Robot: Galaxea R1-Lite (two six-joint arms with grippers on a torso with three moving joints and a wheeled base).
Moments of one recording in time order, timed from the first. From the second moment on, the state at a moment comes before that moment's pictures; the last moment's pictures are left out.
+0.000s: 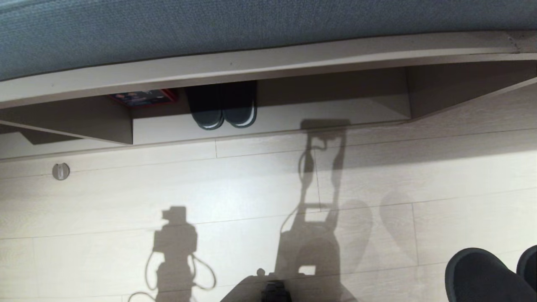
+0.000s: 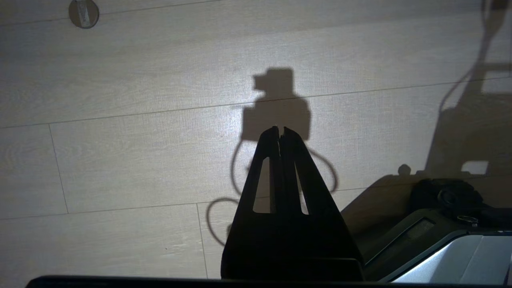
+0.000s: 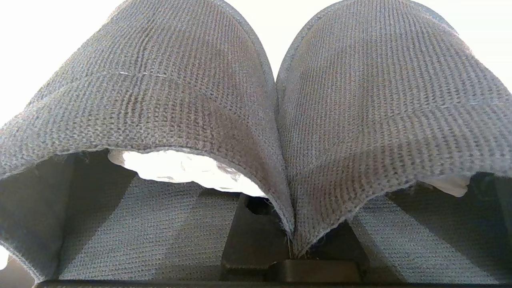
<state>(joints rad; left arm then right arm) 0.00 0.00 0.00 0.00 0.00 -0.01 0.01 0.00 0.00 0.00 0.00 -0.04</state>
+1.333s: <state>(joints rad) 0.00 0.00 0.00 0.00 0.00 -0.01 0.01 0.00 0.00 0.00 0.00 -0.03</state>
